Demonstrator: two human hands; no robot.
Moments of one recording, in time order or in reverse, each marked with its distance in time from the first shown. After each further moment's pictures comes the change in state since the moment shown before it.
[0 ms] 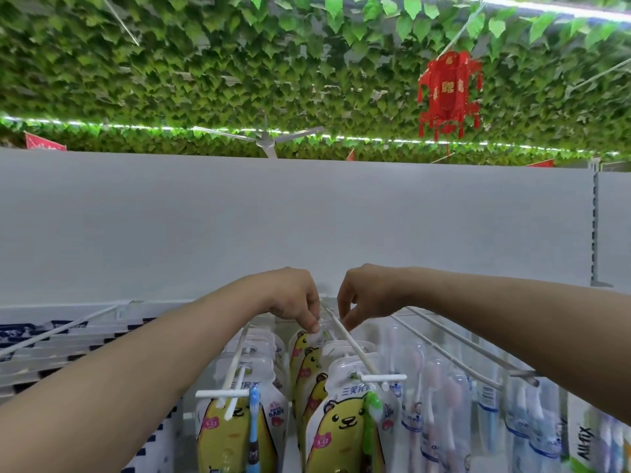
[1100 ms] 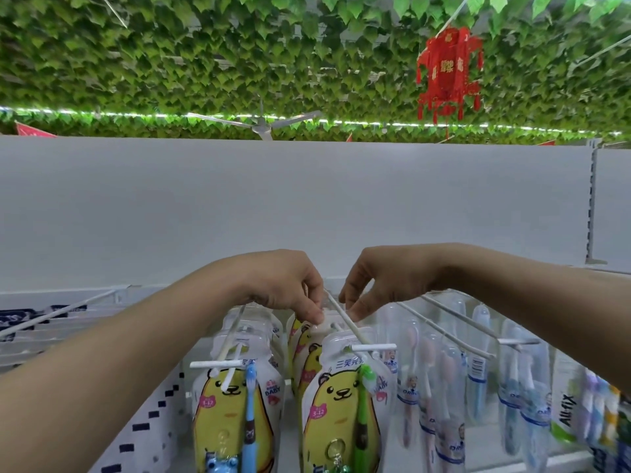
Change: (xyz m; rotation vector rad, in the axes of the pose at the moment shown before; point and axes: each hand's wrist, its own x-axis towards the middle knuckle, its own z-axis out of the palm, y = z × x) left_hand -0.050 0.019 -0.006 -0.158 -0.025 0.061; right_hand -0.049 0.000 -0.006 0.318 -0.065 -0.068
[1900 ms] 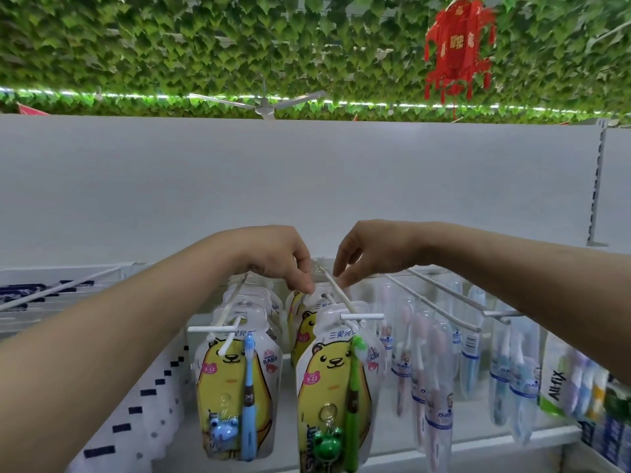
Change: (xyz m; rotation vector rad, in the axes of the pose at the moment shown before) left_hand 0.005 -0.006 -0.003 -0.005 0.033 -0.074; right_hand 0.006 -0.002 0.000 -0.042 0.131 0.021
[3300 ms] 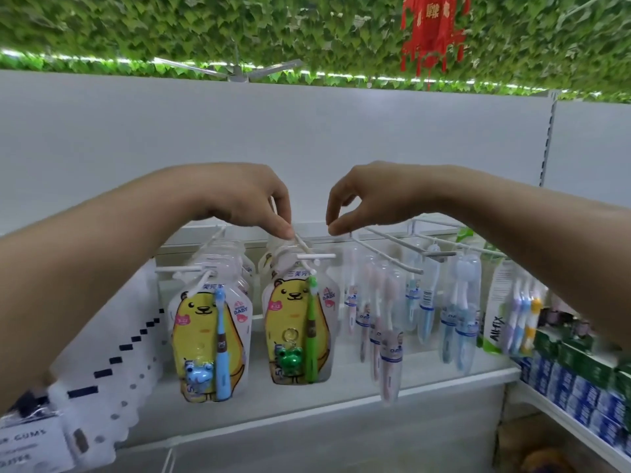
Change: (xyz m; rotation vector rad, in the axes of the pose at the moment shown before) left_hand -0.043 0.043 -0.013 0.152 0.101 0.002; right_hand -0.065 -0.008 -0.022 -0.244 0.121 -0.010
